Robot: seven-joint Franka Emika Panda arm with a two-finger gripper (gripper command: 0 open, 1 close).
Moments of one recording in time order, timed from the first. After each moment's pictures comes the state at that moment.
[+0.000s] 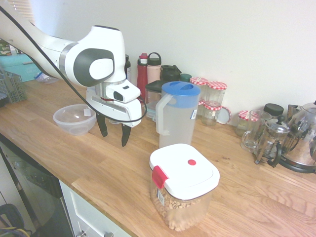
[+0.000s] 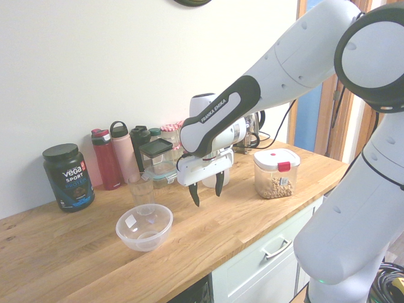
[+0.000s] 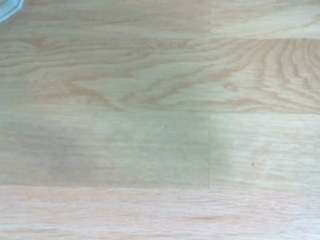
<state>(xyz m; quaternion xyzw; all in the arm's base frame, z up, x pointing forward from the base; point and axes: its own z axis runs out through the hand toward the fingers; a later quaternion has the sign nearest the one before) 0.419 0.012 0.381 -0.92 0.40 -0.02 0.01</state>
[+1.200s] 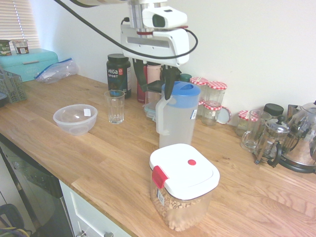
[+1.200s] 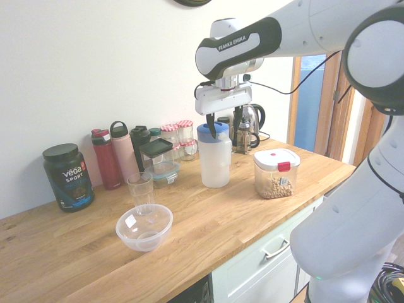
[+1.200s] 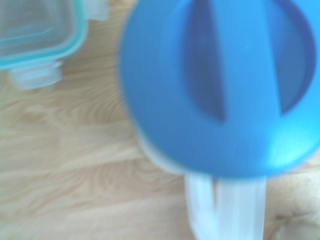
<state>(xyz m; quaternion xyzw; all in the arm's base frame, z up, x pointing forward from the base) 0.451 -0.109 0.557 -0.87 0.48 -0.09 -0.01</state>
